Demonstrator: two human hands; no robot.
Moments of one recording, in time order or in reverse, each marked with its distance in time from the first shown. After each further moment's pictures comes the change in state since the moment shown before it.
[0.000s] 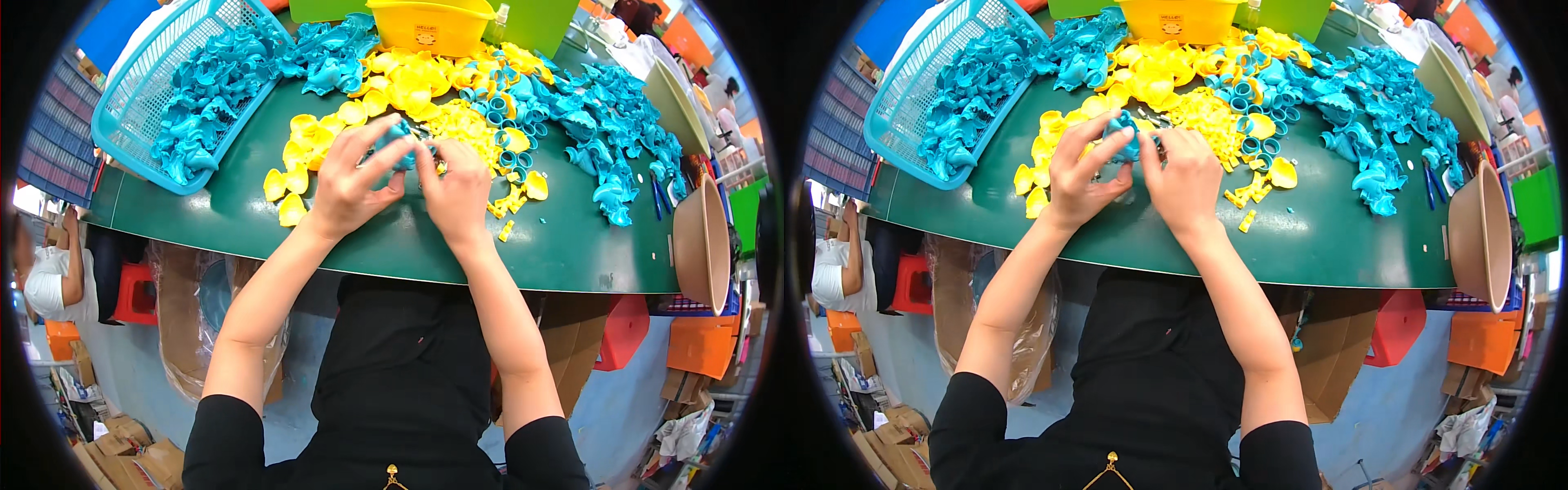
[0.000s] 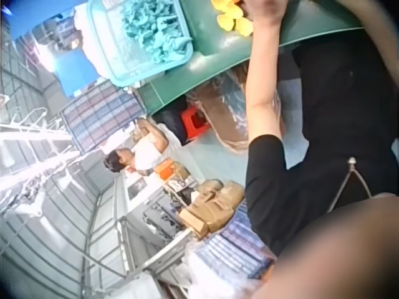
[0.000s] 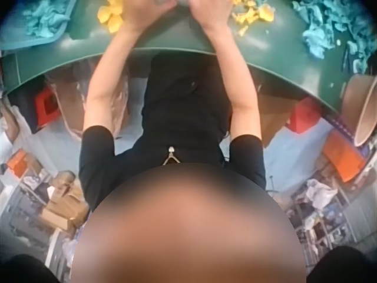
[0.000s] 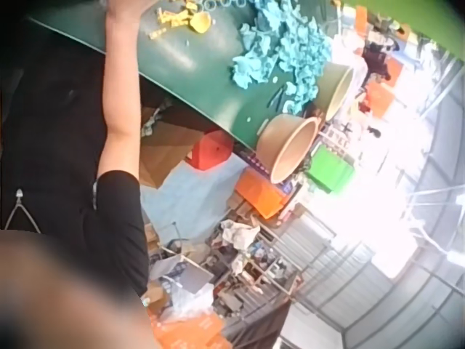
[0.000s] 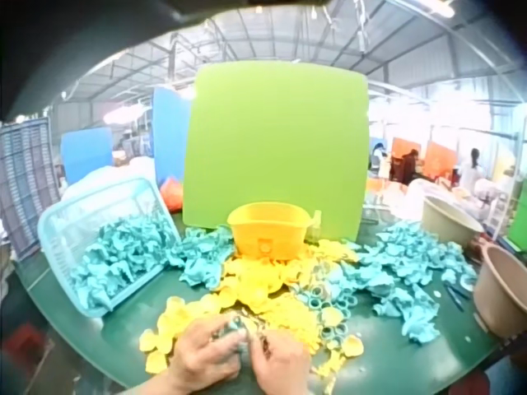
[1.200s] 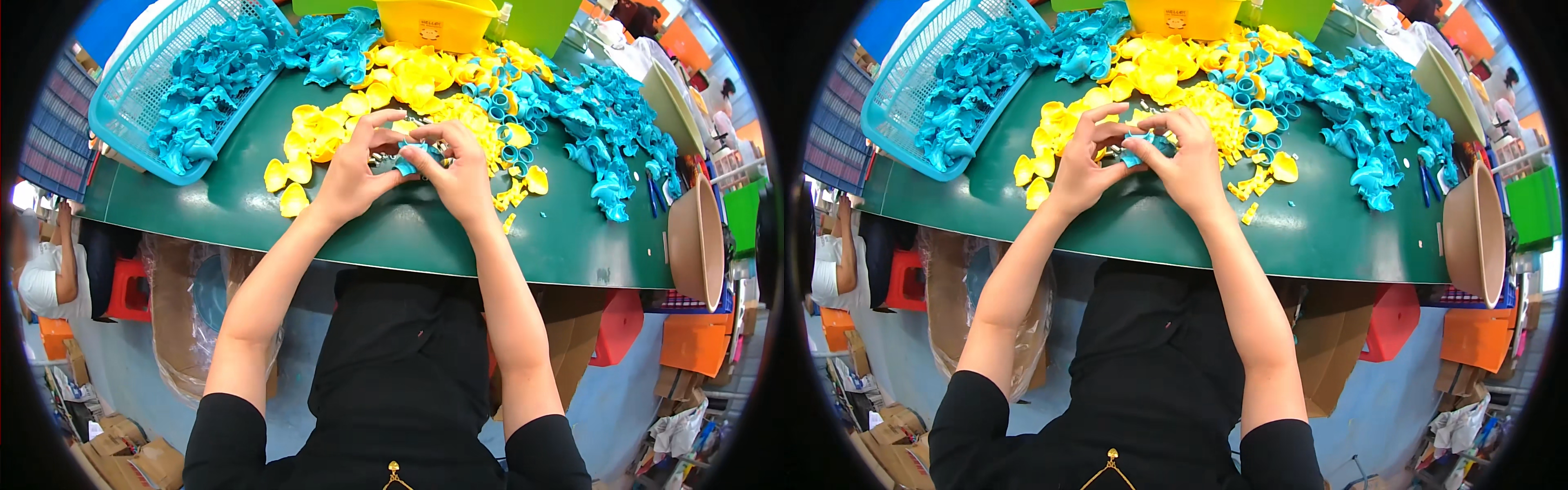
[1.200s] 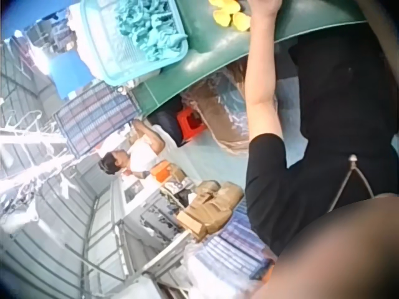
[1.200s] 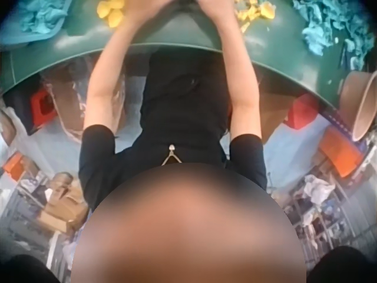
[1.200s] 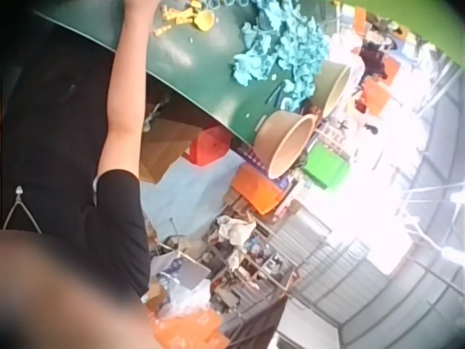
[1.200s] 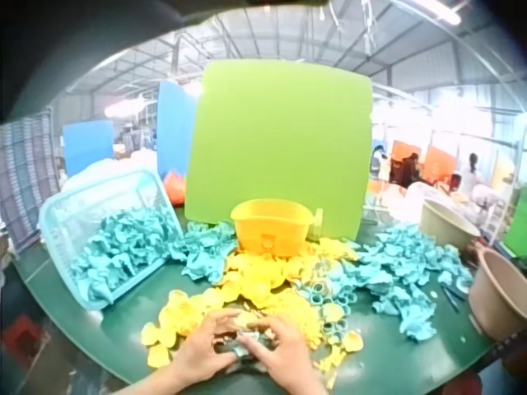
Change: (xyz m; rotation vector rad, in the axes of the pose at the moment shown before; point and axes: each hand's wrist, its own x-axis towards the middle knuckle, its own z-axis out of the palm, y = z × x) left_hand -0.009 0.000 -0.003 -0.637 -0.235 -0.562; right_hand 0.008 0.016 -0.004 0.301 -0.259 0.075
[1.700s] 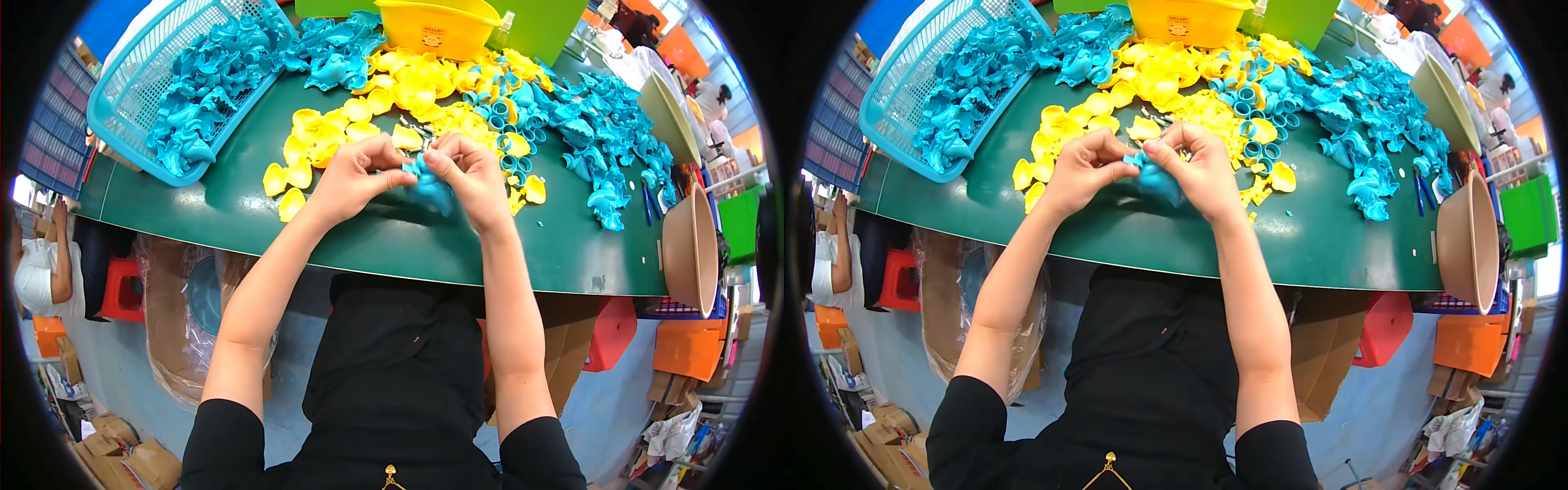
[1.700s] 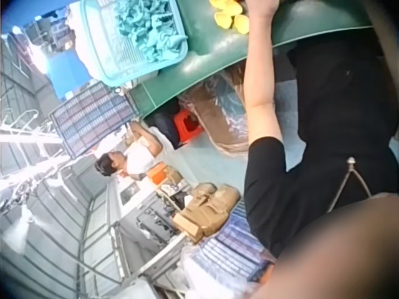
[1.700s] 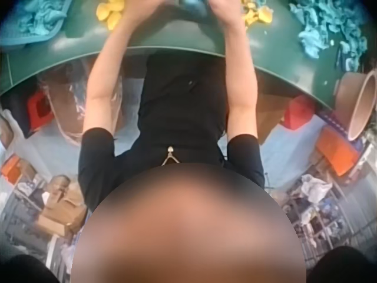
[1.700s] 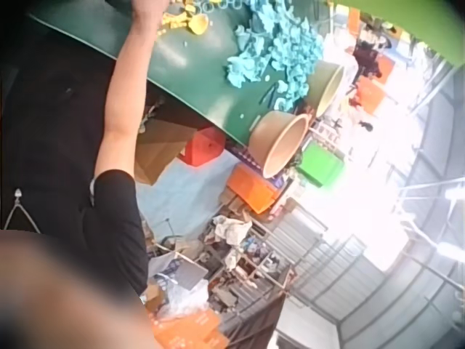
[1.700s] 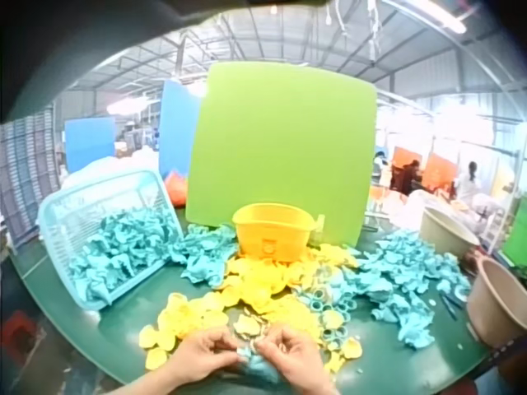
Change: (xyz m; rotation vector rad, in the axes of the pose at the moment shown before) left_hand 0.002 0.005 -0.010 -0.422 -0.082 -0.270; right_hand -0.001 0.010 -0.014 0.505 -0.027 0.128
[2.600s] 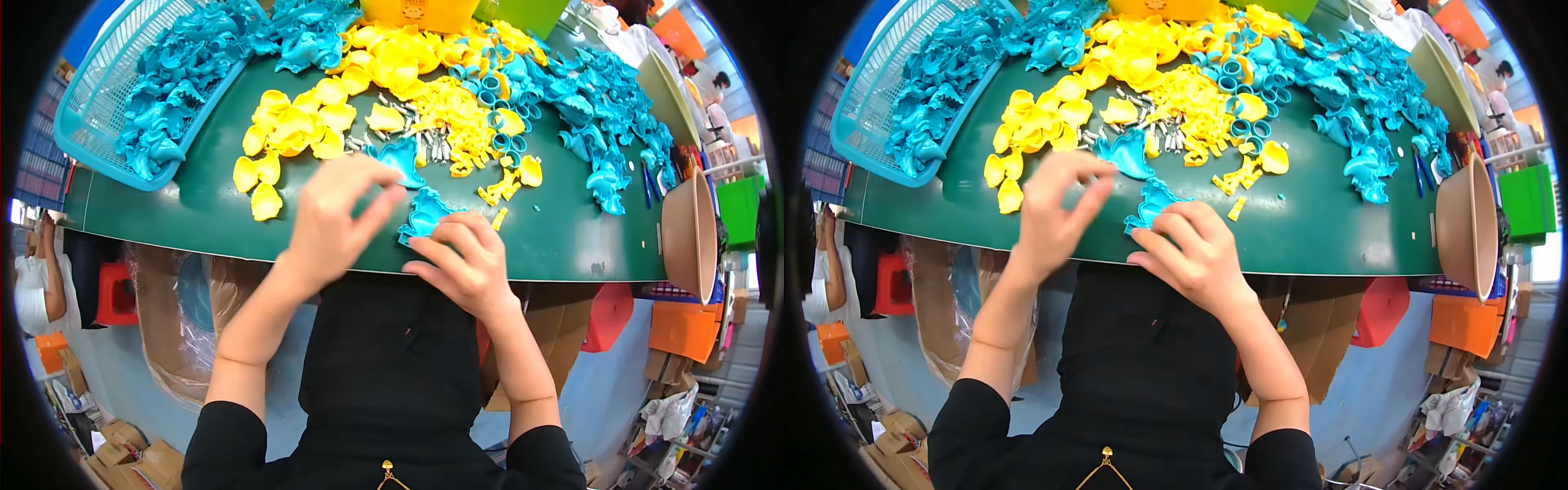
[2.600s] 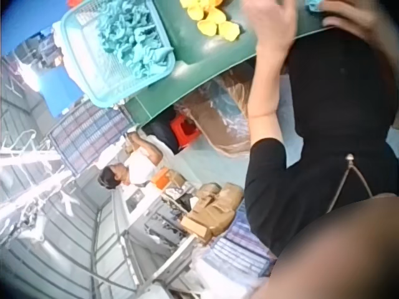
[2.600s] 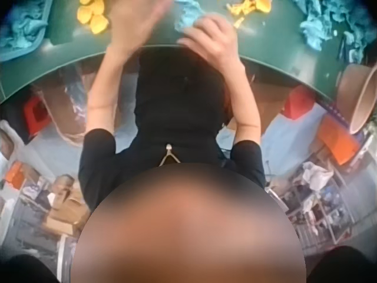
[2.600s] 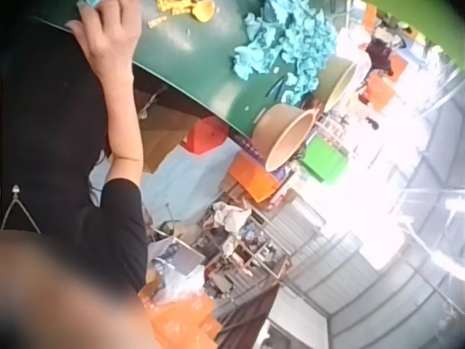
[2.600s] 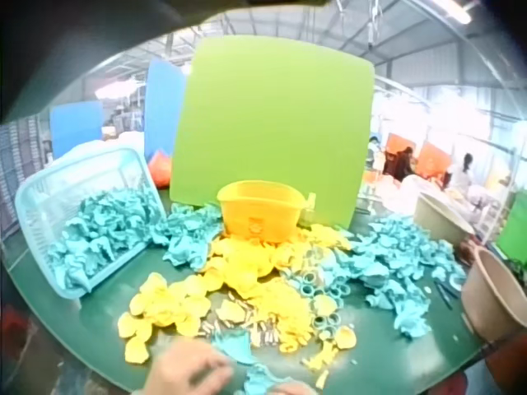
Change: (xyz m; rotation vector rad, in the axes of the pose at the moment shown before) left_hand -0.036 0.026 0.039 0.767 0.162 0.357; right_hand -0.093 -0.041 -0.008 -0.820 -0.174 -0.444
